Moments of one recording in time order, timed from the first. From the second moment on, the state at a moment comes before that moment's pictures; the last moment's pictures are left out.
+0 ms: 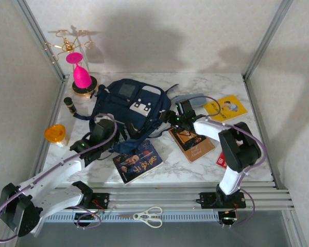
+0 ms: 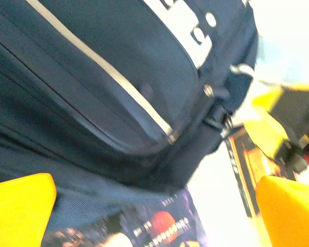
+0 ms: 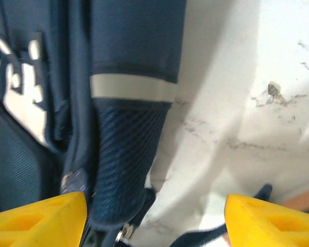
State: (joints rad) left arm -0.59 0.99 0.67 -0.36 -0.11 -0.91; right arm 0.51 1.79 1.03 -0.07 -0.24 0.87
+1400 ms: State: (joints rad) left arm -0.30 1.31 0.70 0.12 0.05 -0.75; right arm 0.59 1.47 1.00 -0.01 -0.07 1.15
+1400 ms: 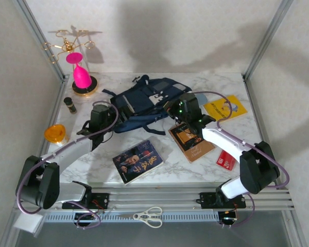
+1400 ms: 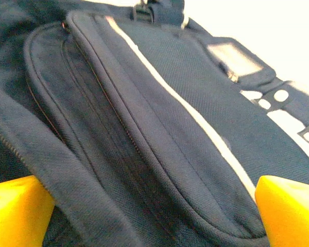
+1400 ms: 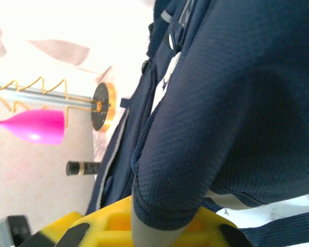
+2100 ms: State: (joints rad) left arm -0.73 0.92 0.72 -0.28 -0.08 -0.76; right arm 0.67 1.47 0.94 0.02 0.06 1.50
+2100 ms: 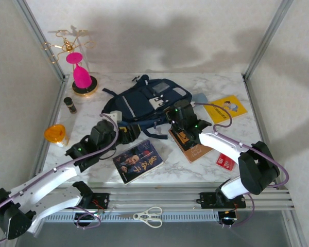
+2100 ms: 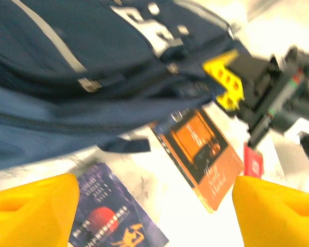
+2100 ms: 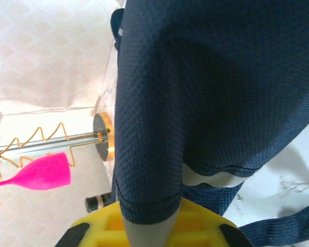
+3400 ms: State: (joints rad) left arm -0.87 1.61 1.08 -0.26 -0.42 -0.71; right arm 0.67 1.48 1.00 0.02 0.02 1.58
